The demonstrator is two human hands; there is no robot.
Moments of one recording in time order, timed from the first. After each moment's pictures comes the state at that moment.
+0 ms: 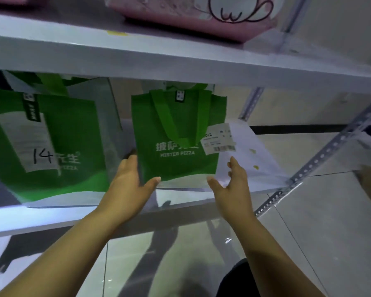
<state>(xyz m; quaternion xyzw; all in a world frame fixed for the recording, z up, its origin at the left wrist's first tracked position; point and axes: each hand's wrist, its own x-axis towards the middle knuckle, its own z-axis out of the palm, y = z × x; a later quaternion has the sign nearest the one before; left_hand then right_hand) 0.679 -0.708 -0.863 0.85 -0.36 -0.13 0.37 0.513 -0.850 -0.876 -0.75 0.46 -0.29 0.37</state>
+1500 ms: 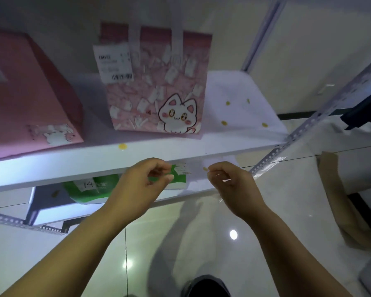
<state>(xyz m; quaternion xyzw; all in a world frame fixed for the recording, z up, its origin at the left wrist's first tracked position) 0.608 -0.695 -0.523 0.76 -0.40 -0.26 0.44 0.434 -0.840 -0.536 -0.82 0.38 -0.17 0.39</state>
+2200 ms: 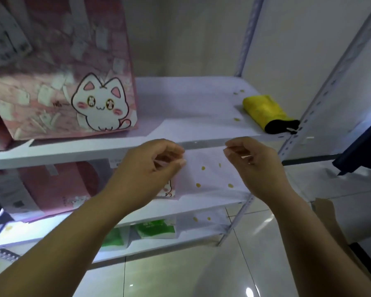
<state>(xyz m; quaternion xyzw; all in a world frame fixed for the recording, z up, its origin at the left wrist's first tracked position) 0.539 -0.755 -0.218 0.71 -0.50 -0.12 0.48 0.377 -0.926 -0.242 -0.83 0.27 -0.35 0.34</state>
